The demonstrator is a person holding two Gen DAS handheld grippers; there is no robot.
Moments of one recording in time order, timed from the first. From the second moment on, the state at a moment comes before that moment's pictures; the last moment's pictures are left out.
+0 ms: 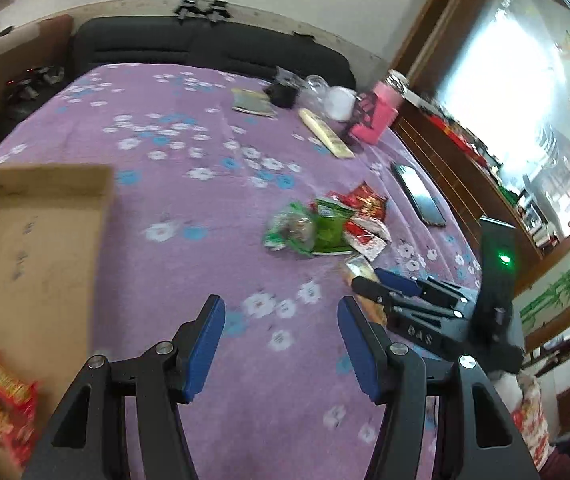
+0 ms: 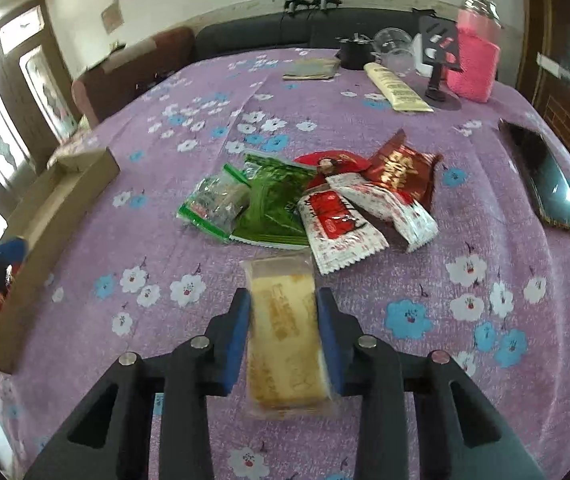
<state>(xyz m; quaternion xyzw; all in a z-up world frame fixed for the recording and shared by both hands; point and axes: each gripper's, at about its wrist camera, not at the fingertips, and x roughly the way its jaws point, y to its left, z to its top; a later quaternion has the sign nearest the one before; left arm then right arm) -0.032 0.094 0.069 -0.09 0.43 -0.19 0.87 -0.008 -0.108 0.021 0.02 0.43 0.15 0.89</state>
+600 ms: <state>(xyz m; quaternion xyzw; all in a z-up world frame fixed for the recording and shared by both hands) 0.079 0.015 0.017 0.02 0.43 -0.21 0.88 -0.003 -0.153 0.025 0.14 0.43 0.13 0.88</state>
